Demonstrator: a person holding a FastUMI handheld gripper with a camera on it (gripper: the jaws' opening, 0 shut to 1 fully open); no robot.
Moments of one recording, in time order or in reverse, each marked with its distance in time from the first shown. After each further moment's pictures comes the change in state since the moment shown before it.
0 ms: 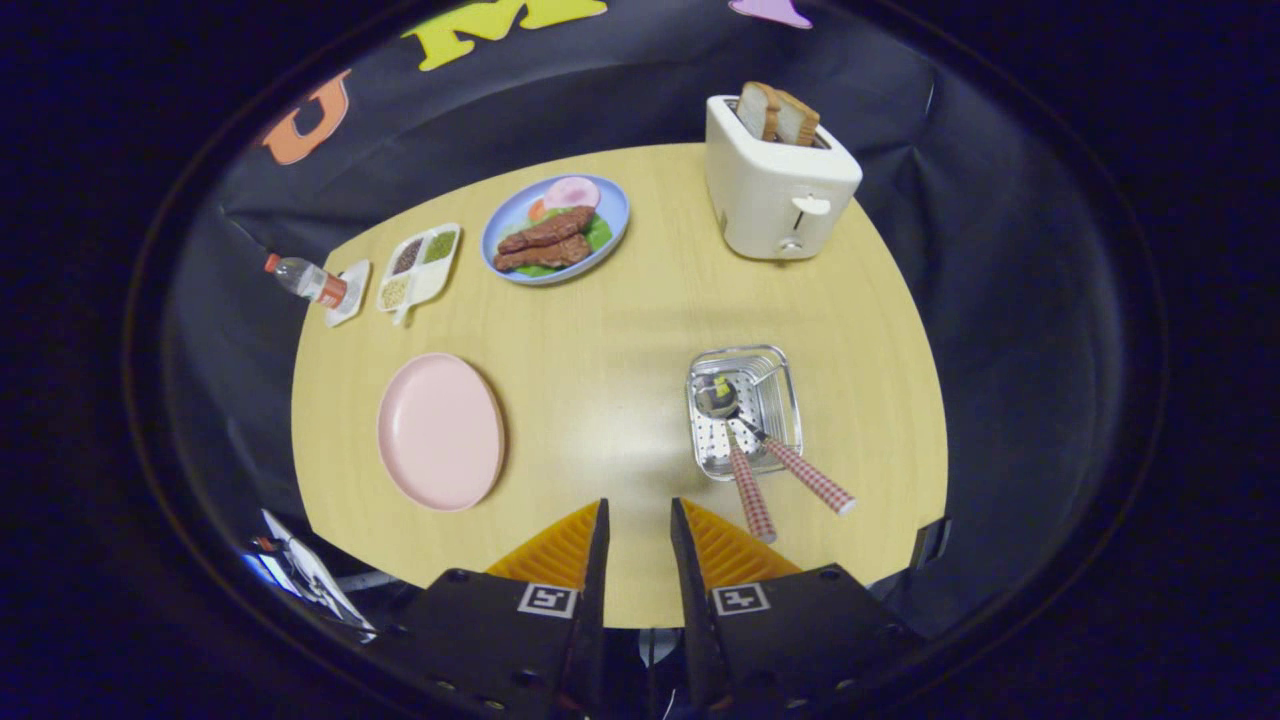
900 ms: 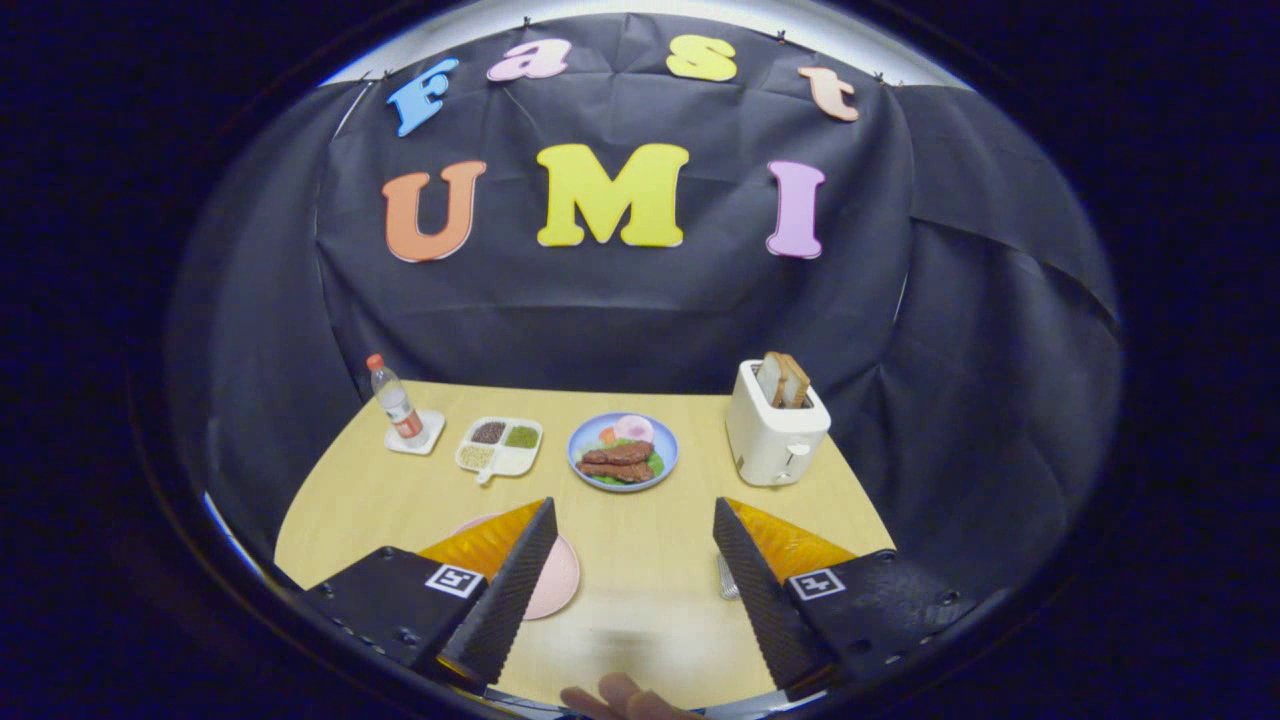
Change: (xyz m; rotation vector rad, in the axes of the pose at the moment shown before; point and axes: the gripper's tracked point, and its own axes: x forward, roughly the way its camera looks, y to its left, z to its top) arm -0.143 0.093 0.021 -0.101 -0.788 -0.064
